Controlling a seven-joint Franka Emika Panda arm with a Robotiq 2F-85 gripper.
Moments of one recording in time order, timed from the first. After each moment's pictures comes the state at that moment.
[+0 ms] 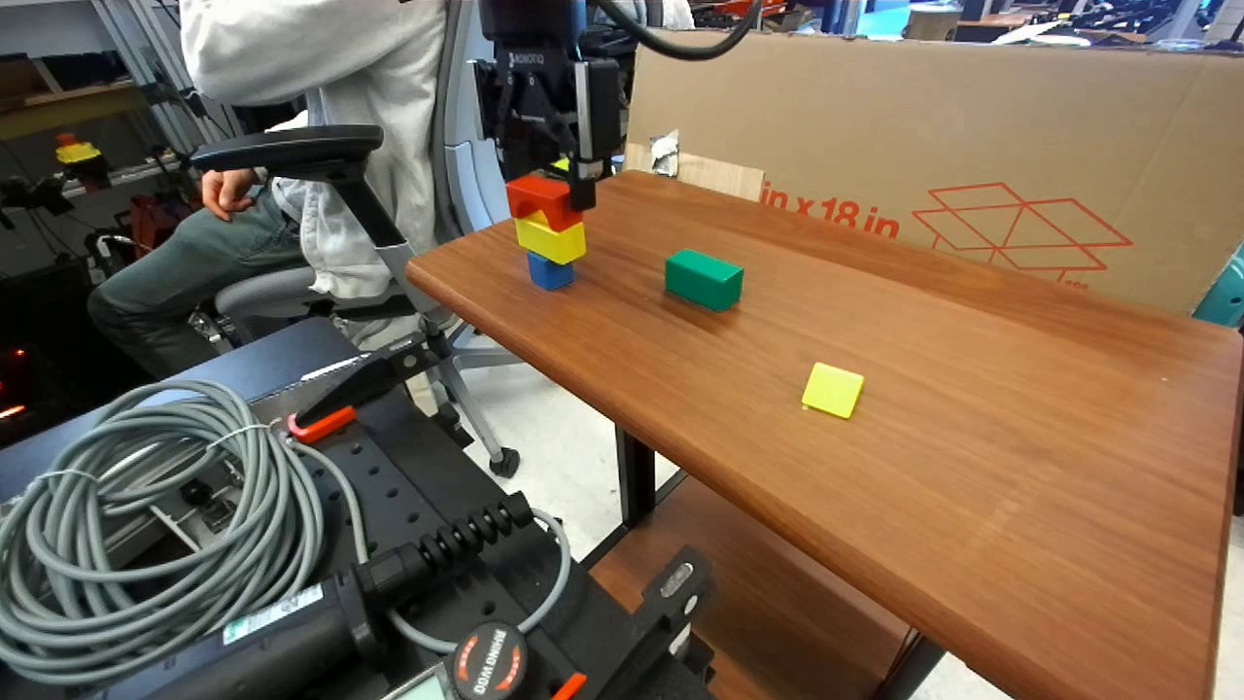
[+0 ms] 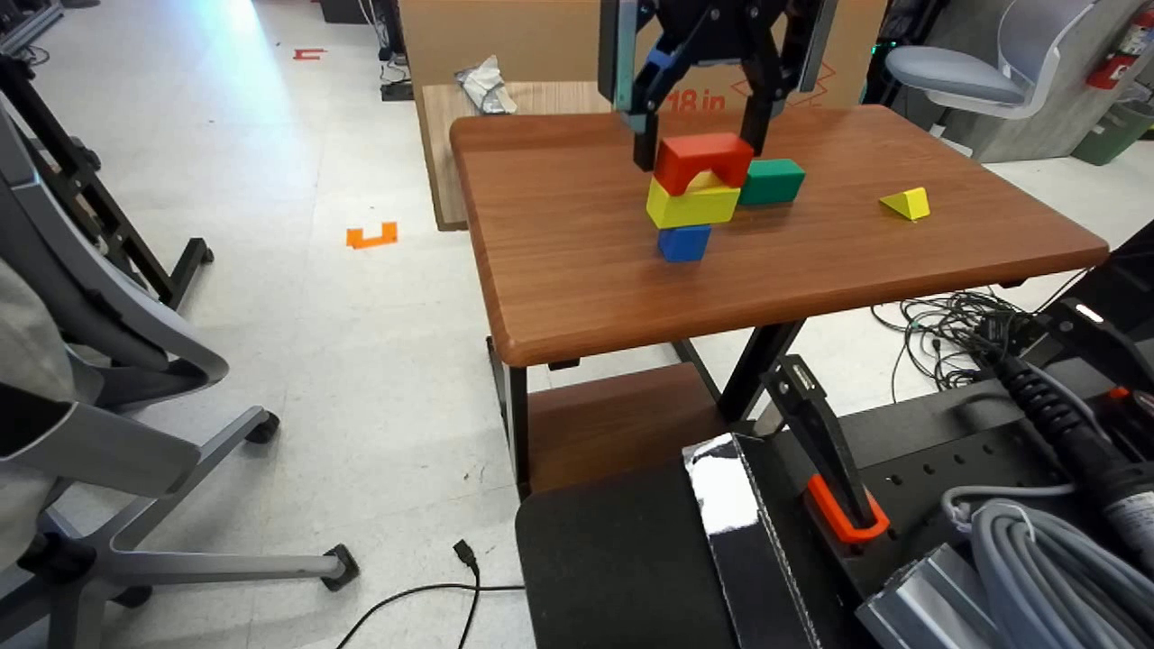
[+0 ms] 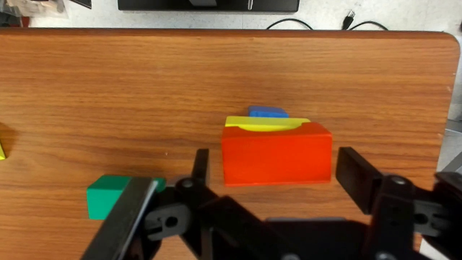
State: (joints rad) arm 0.21 0.35 0.10 -2.19 -0.12 2.43 0.34
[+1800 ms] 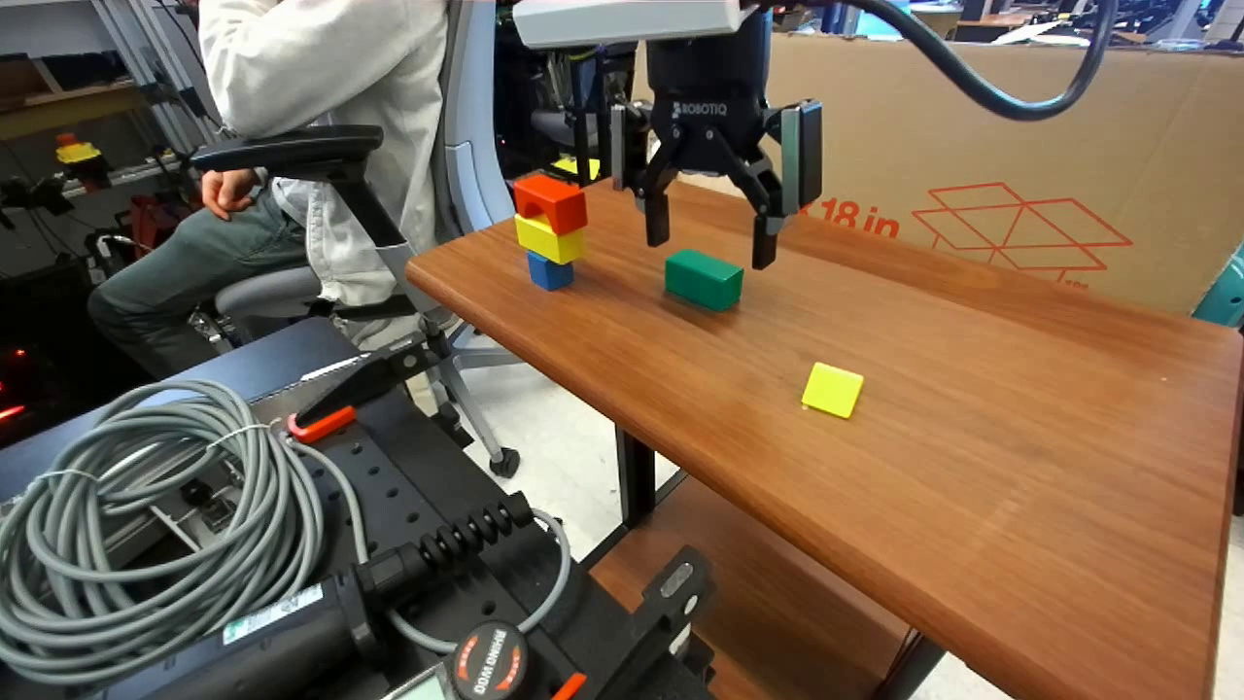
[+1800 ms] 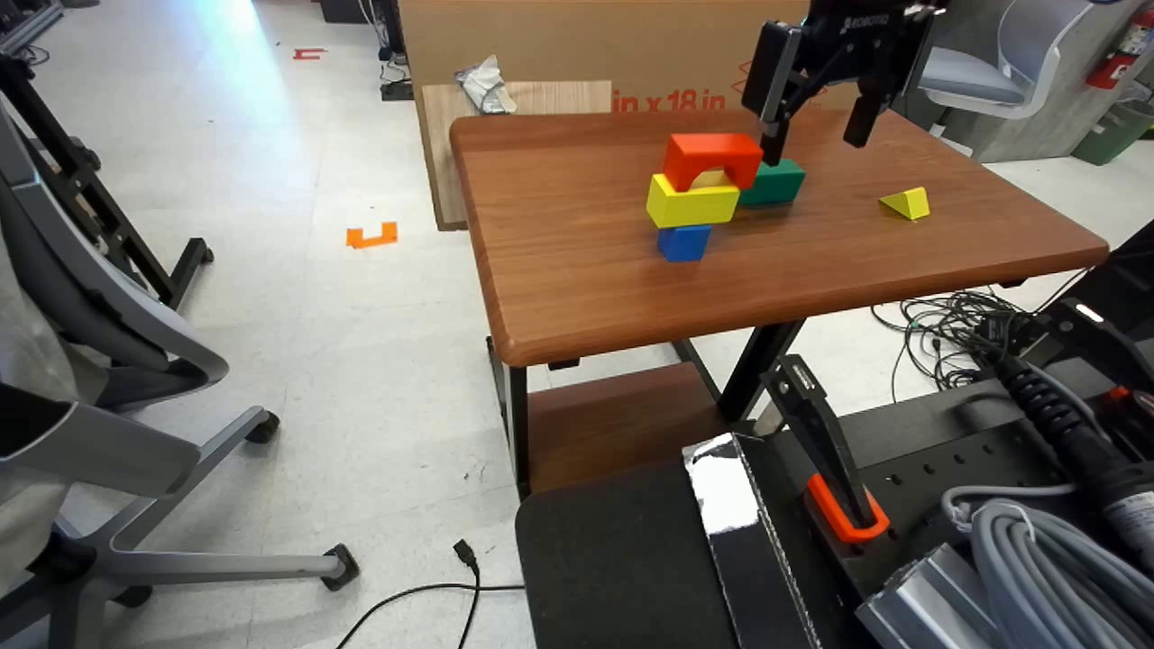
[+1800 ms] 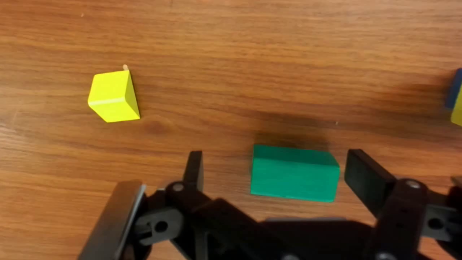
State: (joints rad) arm 0.09 0.41 -0.02 -2.19 -0.19 2.55 0.12
